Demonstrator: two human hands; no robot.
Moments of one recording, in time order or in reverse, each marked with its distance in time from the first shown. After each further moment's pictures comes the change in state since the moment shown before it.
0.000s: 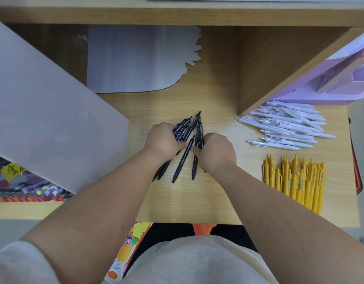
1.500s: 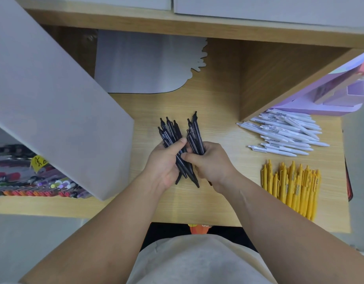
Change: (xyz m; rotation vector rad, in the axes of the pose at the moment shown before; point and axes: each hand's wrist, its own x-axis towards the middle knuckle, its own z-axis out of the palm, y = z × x) left_hand -0.053 0.001 0.013 -1.545 -0.094 -0.355; right_hand -0.041 -0.017 -0.014 0.970 -0.283 -0.001
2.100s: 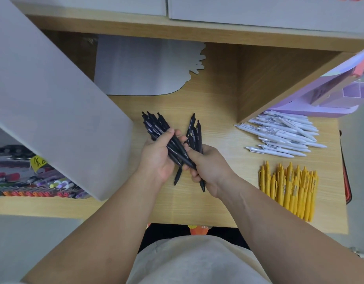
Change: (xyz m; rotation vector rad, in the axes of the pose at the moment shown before) left_hand 0.009 0.012 -0.001 -0.092 0.008 0.081; right_hand -0.004 -0.003 0.005 0.130 0.006 0.190
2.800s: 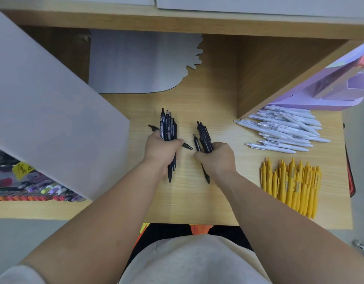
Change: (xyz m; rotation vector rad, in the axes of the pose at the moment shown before) left_hand 0.017 -0.007 0.005 0.676 0.206 0.145; right_hand 0.038 0.022 -0.026 -0.438 0.395 -0.103
